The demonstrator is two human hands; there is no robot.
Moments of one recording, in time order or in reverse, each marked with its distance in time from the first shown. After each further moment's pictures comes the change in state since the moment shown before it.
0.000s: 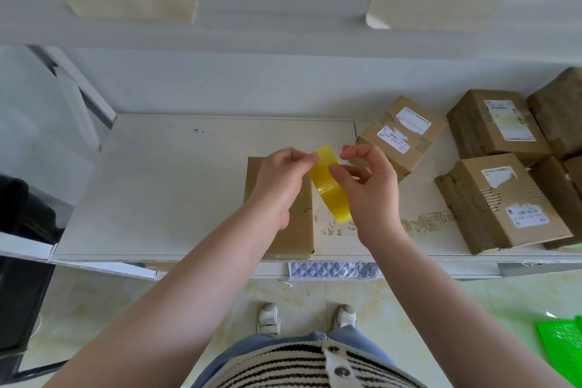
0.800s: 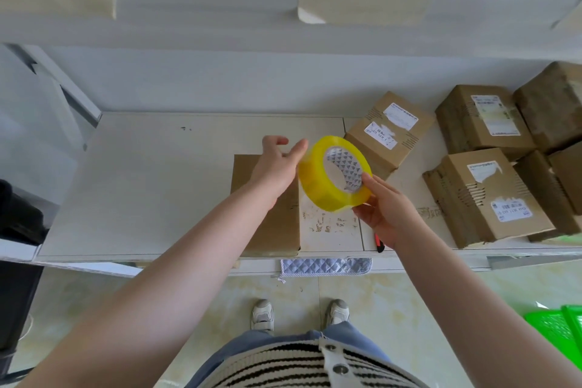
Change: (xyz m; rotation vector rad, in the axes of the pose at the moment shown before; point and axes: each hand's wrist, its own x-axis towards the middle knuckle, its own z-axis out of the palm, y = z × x) left_hand 0.048 -0.017 0.011 0.349 -0.028 0.016; right_hand 0.031 0.056 -0.071 0.360 -0.091 0.687
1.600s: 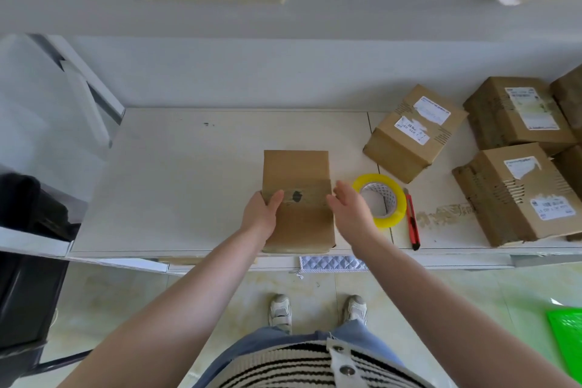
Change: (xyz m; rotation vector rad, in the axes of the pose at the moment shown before) left_hand 0.003 -0.120 -0.045 0.083 0.121 -0.210; right_hand 0.008 0.071 0.089 -0.767 0.066 -0.250
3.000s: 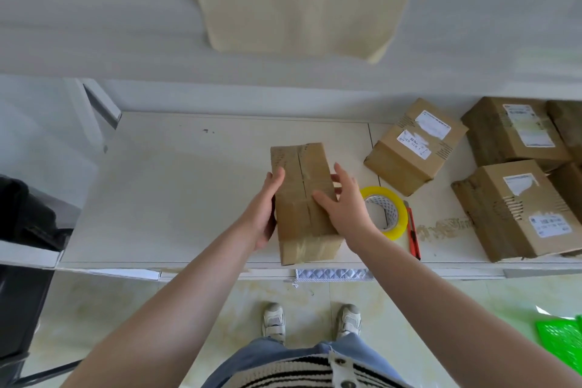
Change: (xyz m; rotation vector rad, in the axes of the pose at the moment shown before) left_hand 0.000 0.036 -0.022 -0.594 -0.539 -0.029; right_hand 0.022 -0.027 0.009 0.014 0.032 -0.122
